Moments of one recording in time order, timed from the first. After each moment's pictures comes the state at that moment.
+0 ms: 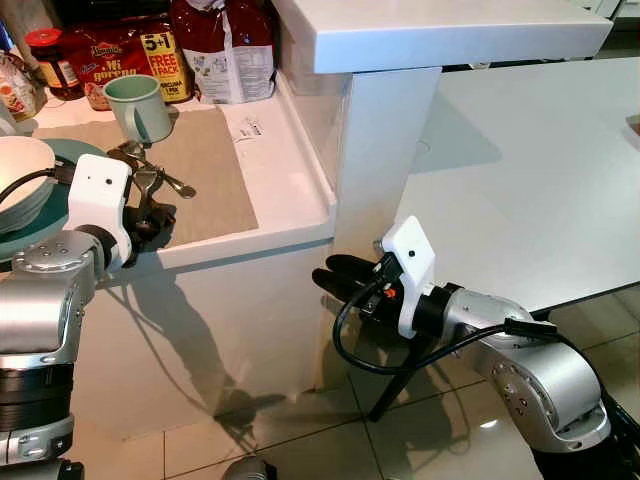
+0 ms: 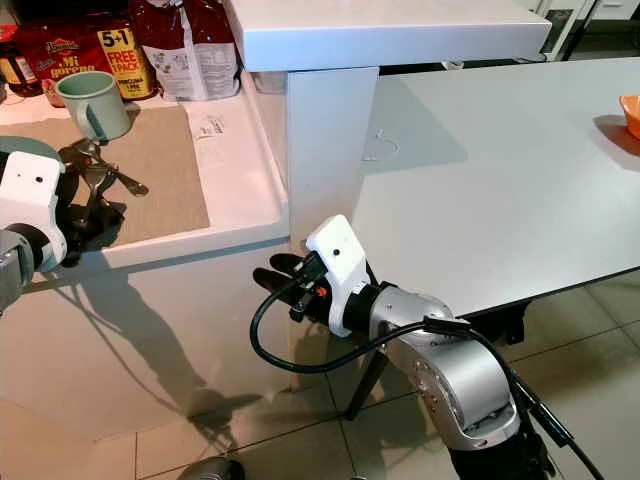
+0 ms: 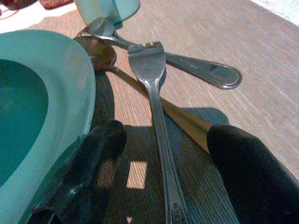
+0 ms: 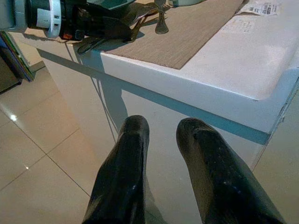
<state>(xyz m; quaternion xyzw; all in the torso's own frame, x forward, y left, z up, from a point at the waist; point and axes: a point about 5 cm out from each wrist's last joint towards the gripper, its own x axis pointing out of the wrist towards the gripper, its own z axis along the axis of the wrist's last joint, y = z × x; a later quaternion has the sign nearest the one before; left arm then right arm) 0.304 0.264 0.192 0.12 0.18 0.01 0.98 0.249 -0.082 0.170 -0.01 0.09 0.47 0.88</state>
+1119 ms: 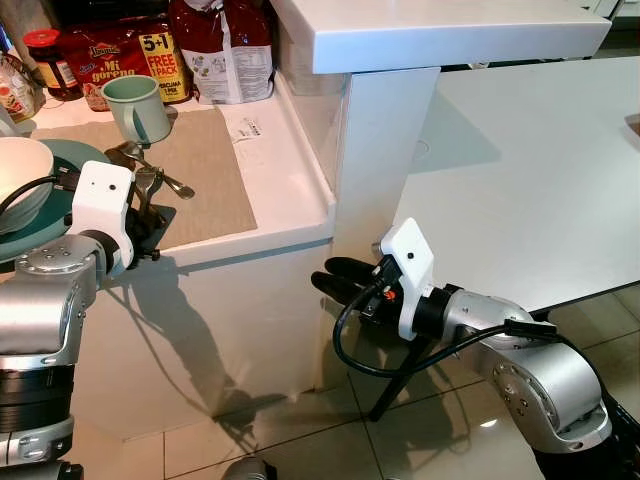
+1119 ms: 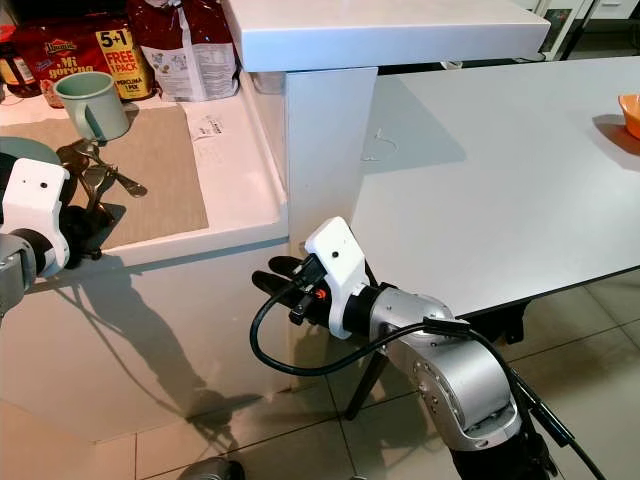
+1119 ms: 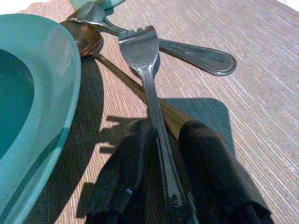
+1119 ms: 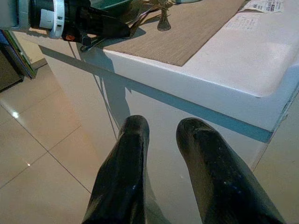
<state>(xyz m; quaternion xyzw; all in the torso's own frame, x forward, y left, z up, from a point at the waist) 0.303 0.262 0.187 0.11 0.20 0.01 0.97 0.248 -0.082 0.169 -0.01 0.09 0.48 0.87</state>
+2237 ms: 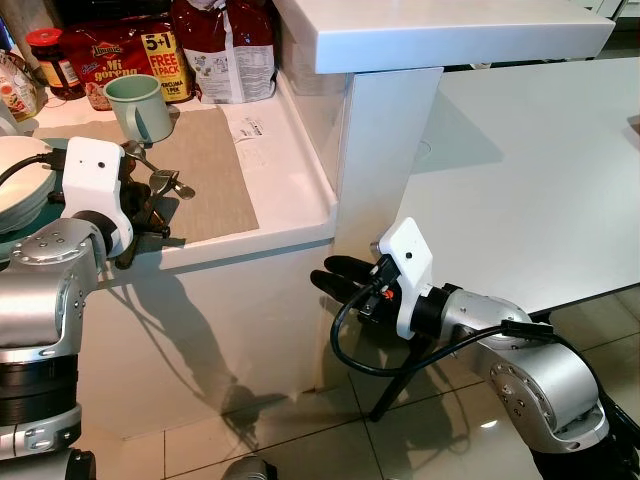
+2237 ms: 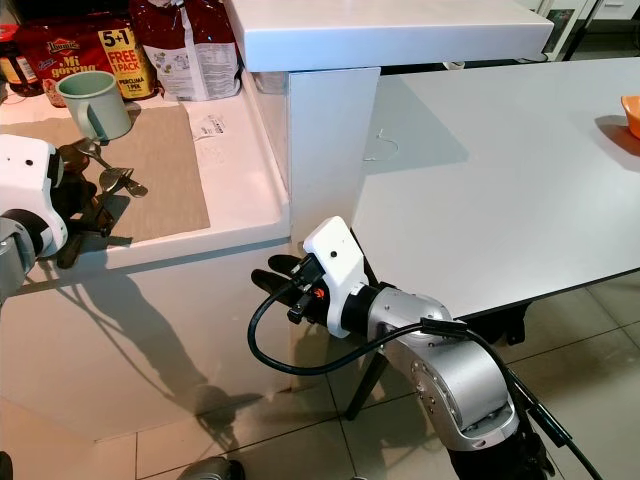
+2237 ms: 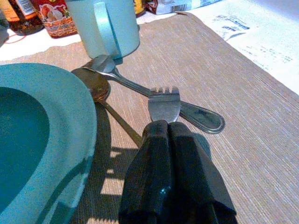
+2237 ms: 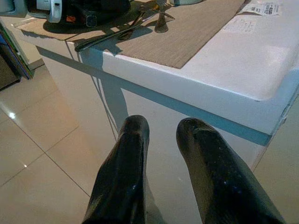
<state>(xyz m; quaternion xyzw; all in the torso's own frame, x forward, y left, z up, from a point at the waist) 0.309 0.256 0.207 0.09 0.13 0.01 0.99 0.249 -0.081 0.169 -0.02 0.09 0.47 0.88</state>
